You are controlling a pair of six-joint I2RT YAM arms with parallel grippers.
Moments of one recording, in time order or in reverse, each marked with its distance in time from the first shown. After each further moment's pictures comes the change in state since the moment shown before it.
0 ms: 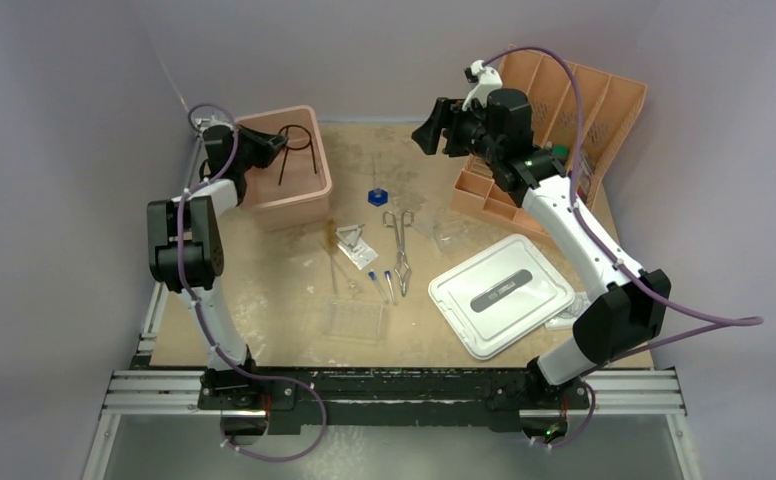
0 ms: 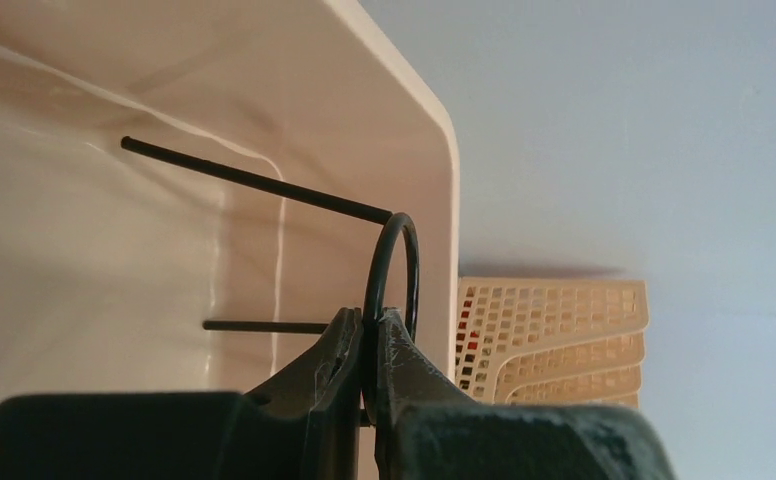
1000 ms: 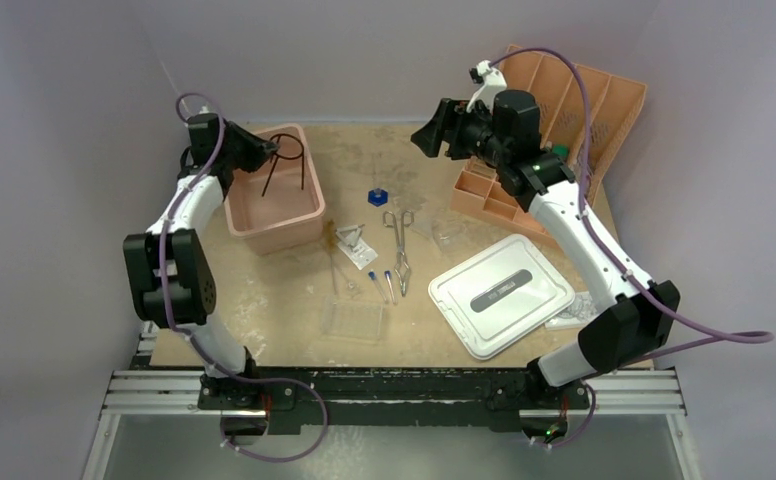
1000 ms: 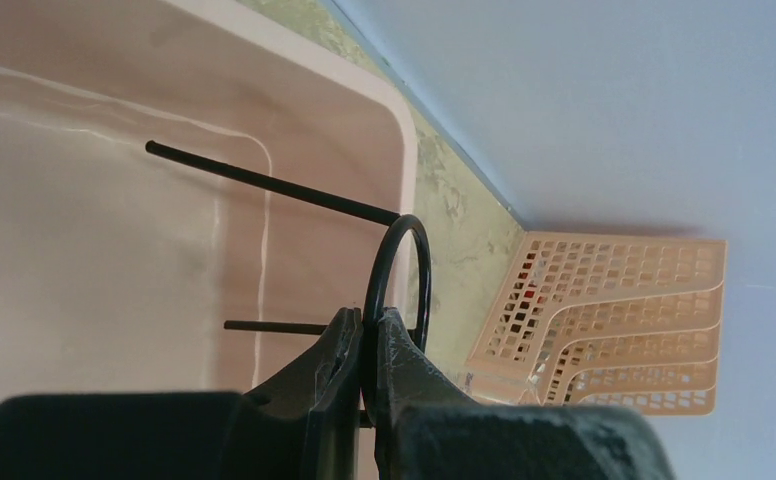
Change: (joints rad) left arm -0.005 -0.318 0.016 -0.547 -0.106 0.204; right arm 0.000 -0.050 -0.012 -0.027 -0.057 0.058
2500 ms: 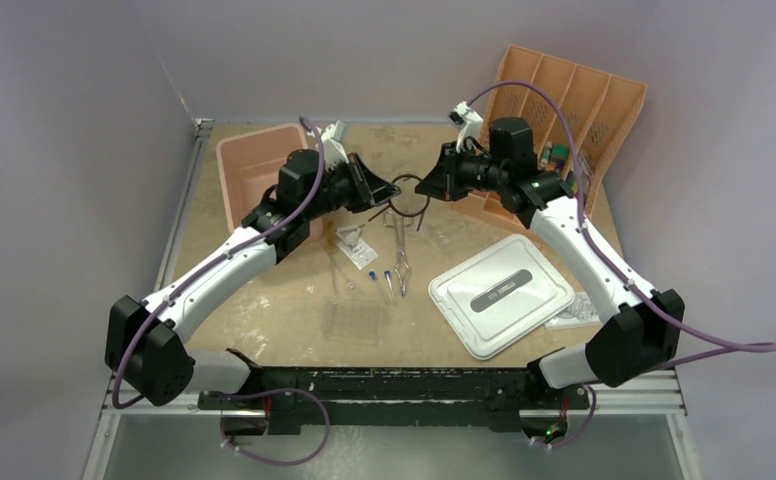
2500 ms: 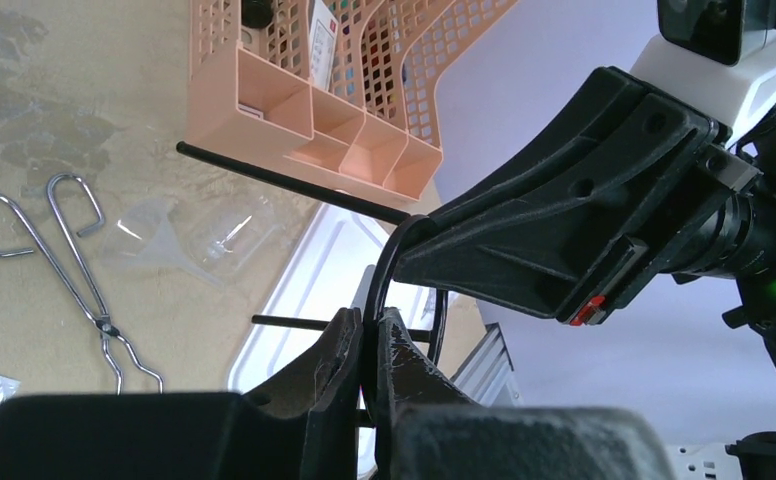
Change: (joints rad) left arm -0.698 -0.357 -0.209 0.098 -0.029 0.048; right arm -0.002 -0.071 -0.170 -0.107 -0.324 -0.112
